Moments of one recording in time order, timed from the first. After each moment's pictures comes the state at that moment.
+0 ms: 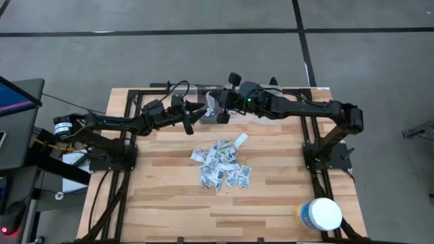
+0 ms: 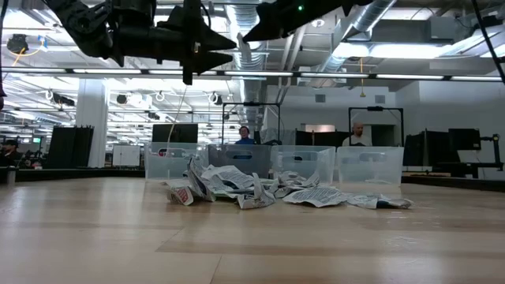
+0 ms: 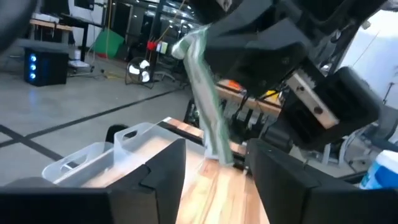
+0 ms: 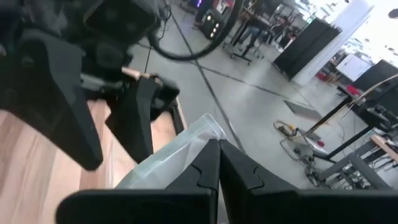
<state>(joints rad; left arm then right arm) 0.29 1.14 0.54 0.84 0.02 -0.25 -0.21 1.59 1.30 0.08 0.24 -0.47</state>
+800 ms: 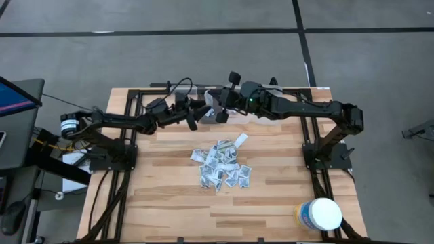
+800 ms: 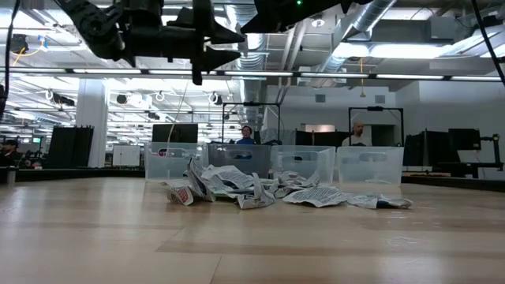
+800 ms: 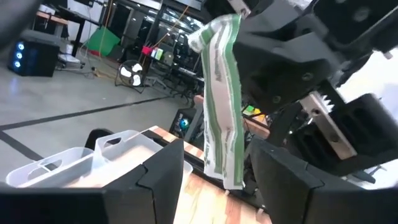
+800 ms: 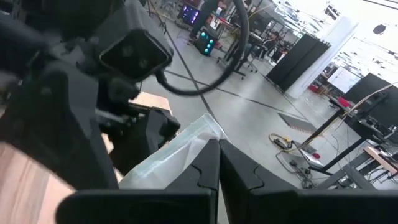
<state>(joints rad) 0.29 1.23 0.61 0.92 0.03 -0.38 -0.20 1.59 1.30 0.14 0.24 -0.48</state>
